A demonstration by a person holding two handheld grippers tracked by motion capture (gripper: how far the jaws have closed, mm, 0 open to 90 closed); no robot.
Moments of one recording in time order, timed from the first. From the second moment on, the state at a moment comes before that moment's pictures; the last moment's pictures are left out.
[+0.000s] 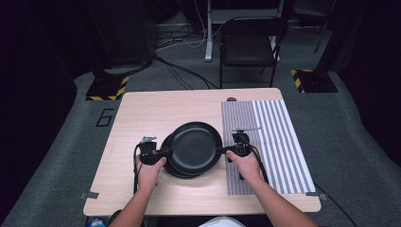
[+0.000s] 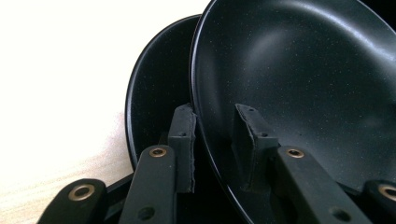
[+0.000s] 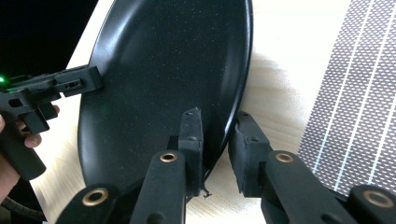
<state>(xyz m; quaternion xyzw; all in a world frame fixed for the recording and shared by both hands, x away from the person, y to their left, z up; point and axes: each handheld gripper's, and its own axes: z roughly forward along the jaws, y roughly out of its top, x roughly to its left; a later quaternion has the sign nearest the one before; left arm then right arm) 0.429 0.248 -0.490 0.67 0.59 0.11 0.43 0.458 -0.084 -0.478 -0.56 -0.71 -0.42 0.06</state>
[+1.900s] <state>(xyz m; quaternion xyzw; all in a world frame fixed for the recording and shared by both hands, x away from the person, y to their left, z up) 0.431 0.229 -0.462 0.68 0.57 0.13 0.43 0.459 -0.103 -0.453 -0.57 -0.70 -0.43 0.06</state>
